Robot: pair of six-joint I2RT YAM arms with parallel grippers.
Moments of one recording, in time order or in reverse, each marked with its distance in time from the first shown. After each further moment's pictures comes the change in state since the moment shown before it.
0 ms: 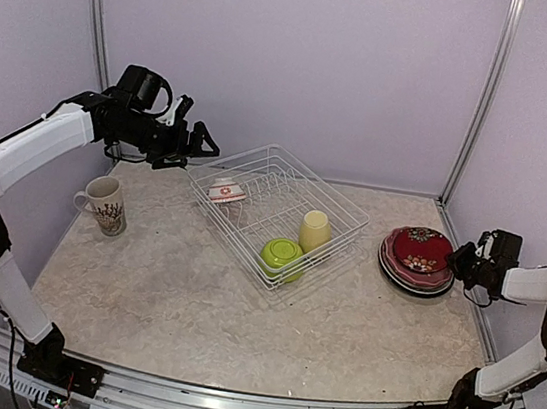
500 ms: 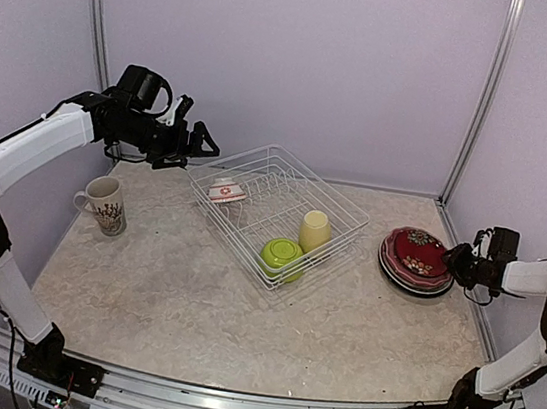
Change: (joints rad) left arm 0.000 0.000 0.000 0.000 0.000 0.000; right arm -0.002 0.055 0.055 -0.103 0.013 -0.143
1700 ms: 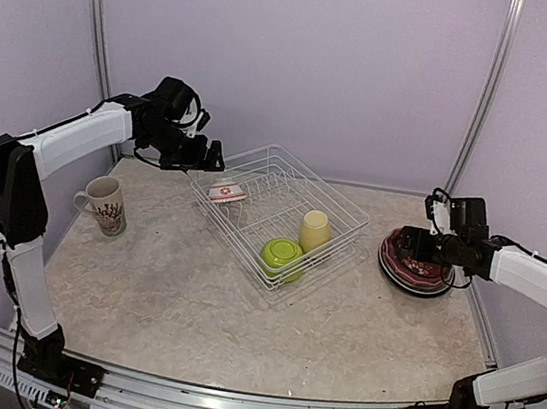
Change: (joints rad) left arm -0.035 0.233 0.163 -0.084 -0.261 0.136; right arm 0.484 -0.192 0.157 -0.346 0.296 -0.349
